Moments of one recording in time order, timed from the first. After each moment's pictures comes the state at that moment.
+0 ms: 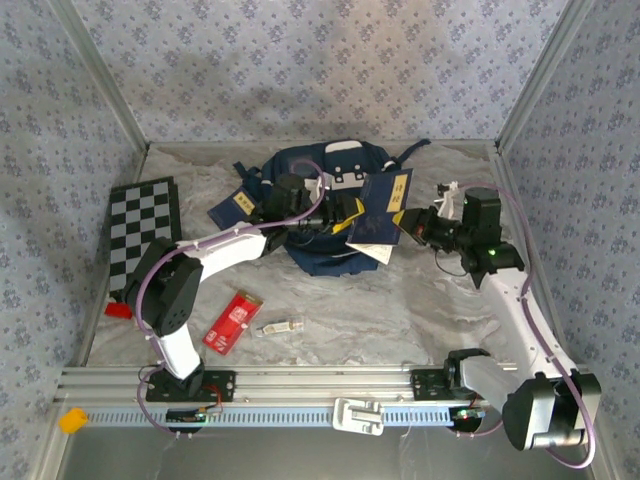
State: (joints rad) left arm -0.67 1.75 1.14 0.31 0.63 -1.13; right arm 0.09 1.03 0.85 -0.32 -0.75 0.77
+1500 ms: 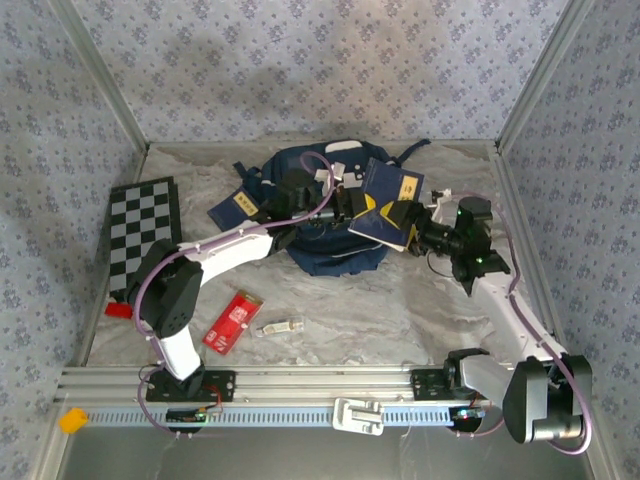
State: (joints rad) left arm -0.73 1.75 1.21 0.39 0.62 -1.18; right arm 0.10 1.05 0.68 0.03 -0.85 1.02
